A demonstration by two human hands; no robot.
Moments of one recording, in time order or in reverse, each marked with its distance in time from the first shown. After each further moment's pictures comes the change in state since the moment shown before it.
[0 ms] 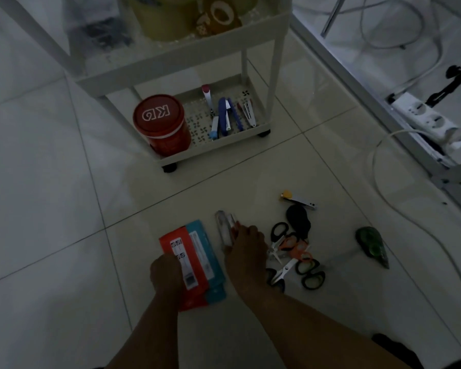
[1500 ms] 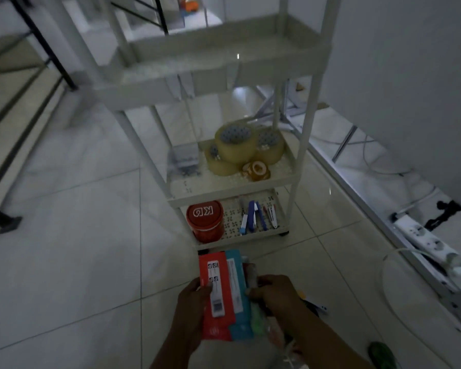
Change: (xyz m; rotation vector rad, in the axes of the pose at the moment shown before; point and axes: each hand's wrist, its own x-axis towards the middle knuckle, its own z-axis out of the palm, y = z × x) left_hand -0.107 0.132 -0.032 -0.381 -0.311 0.243; right_hand 0.014 -0.062 -0.175 0.828 -0.414 0.084
